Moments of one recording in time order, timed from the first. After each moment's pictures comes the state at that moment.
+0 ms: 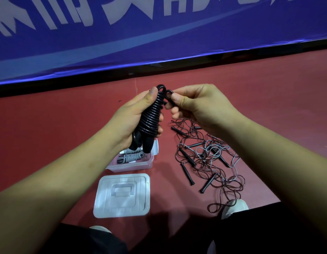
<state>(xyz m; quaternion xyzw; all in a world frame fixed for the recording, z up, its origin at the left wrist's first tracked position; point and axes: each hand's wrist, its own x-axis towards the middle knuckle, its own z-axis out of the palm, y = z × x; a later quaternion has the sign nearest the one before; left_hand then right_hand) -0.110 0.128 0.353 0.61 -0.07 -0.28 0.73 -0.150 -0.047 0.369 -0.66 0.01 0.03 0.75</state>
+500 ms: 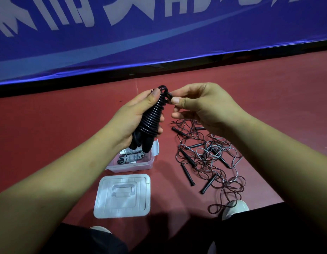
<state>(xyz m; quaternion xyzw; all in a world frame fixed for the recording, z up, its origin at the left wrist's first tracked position) -0.108 0.129 0.356 0.63 -0.08 -0.27 0.73 -0.151 -0.049 0.378 -0.64 0.03 0.04 0.76</state>
